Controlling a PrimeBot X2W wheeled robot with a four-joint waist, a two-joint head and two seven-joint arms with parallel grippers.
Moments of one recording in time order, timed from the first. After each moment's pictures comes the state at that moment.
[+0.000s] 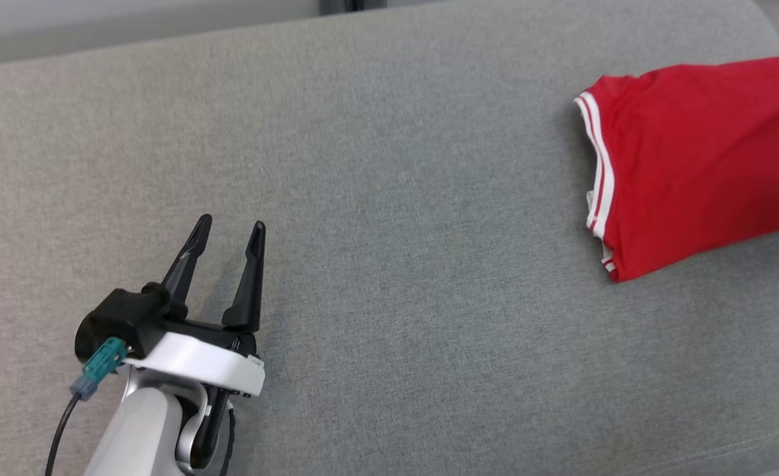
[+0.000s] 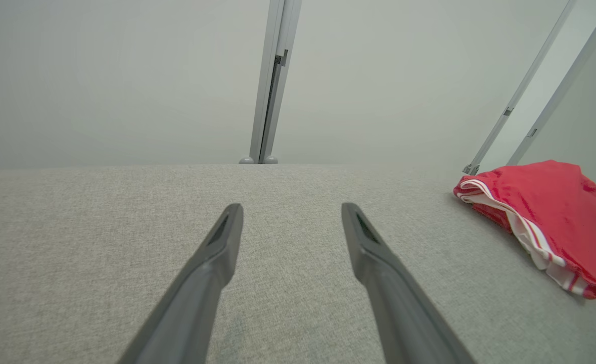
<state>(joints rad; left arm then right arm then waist) -0.27 0.13 -0.21 0.23 -0.35 -0.08 -0.25 -1.06 -0.44 0.26 1.28 0.36 0.13 -0.24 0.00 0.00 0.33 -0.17</state>
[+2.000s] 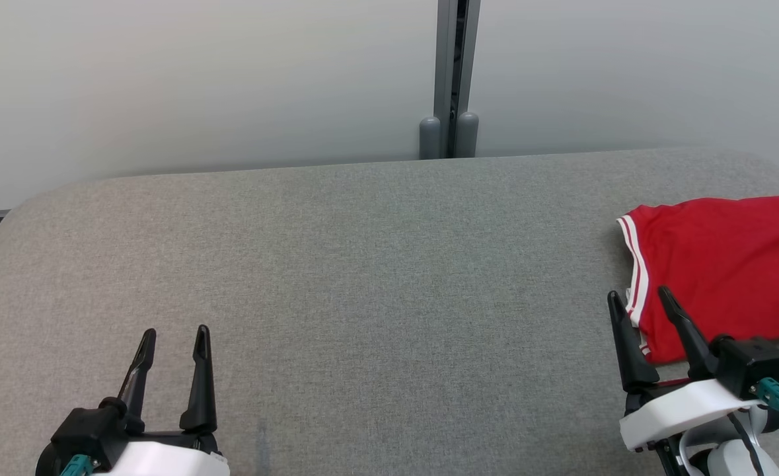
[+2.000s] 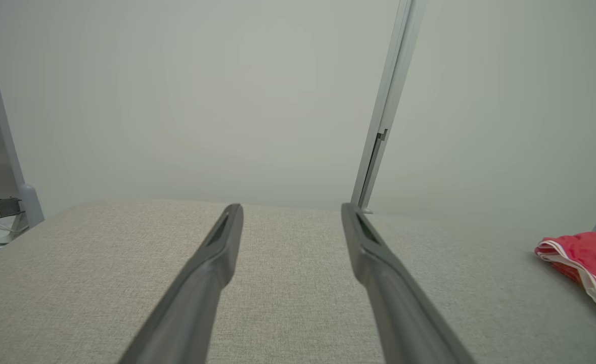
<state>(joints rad) 0.04 0.05 0.00 0.14 -0.26 -0.05 -0.26 -0.12 -0.12 0.12 0.25 0.28 0.13 -0.21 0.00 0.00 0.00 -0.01</state>
